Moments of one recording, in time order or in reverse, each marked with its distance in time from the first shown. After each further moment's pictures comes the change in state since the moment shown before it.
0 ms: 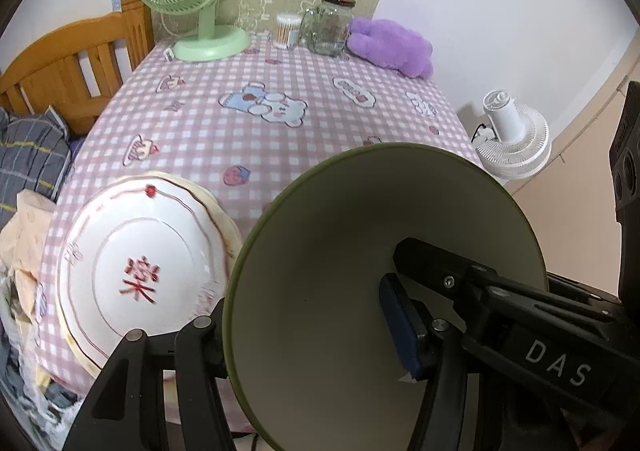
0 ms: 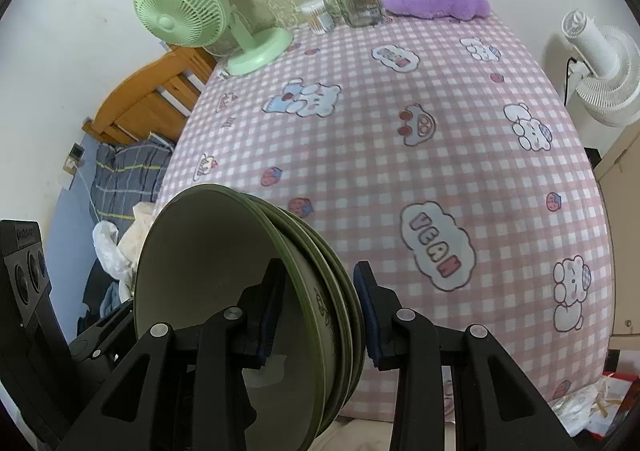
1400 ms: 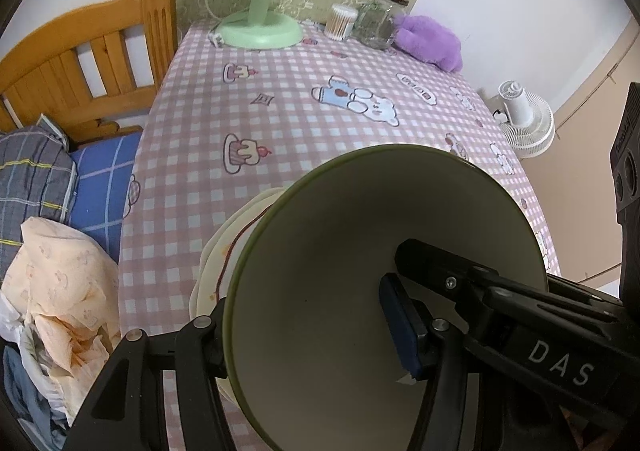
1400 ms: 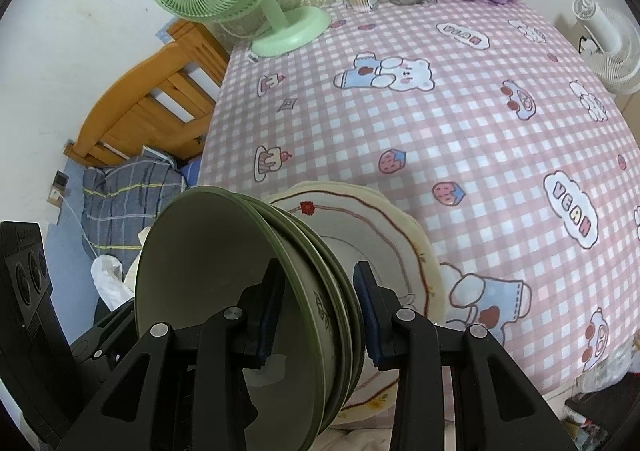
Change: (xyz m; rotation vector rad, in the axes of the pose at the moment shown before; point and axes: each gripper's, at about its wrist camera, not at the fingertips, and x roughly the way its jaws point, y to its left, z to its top) left arm -0.005 0.177 0.024 0.085 0.098 -0.066; right arm 0.090 0.154 0.002 0.132 0.008 -0.062
